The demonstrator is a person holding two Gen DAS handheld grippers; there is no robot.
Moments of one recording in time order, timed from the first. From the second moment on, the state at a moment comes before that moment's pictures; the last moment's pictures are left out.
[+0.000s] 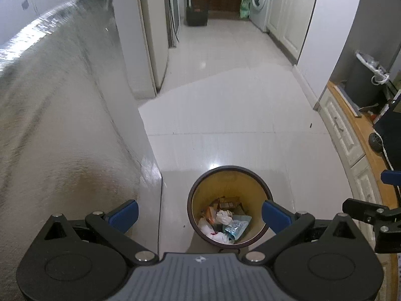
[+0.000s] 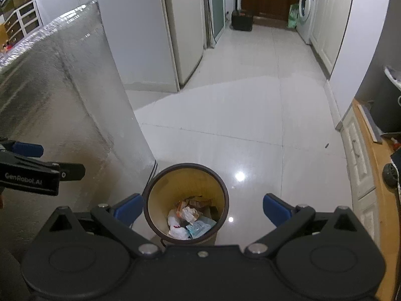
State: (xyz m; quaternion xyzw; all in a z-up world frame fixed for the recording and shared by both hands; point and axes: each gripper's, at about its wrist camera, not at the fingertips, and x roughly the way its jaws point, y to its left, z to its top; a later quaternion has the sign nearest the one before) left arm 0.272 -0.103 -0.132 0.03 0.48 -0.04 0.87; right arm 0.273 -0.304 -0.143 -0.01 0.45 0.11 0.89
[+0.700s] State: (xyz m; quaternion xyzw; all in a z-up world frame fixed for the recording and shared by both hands) left arm 0.165 -0.083 -0.101 0.03 0.42 -0.04 0.91; right arm 0.173 -0.306 -0.117 0.03 0.39 0.06 0.92
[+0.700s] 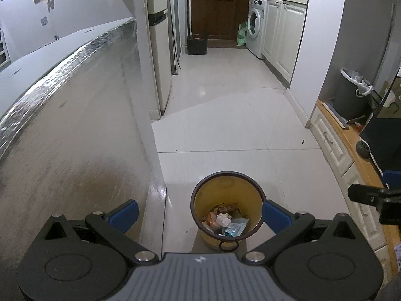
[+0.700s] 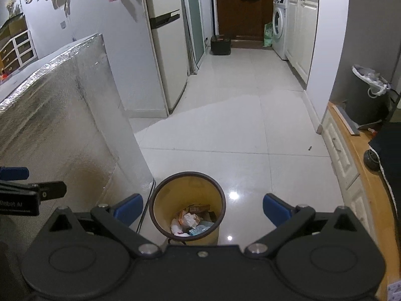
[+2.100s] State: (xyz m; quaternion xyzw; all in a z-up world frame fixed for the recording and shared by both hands) left arm 0.089 -0.085 -0.096 0.04 0.34 -0.04 0.94; right arm 0.084 -0.297 -0.107 0.02 0.30 0.00 0.95
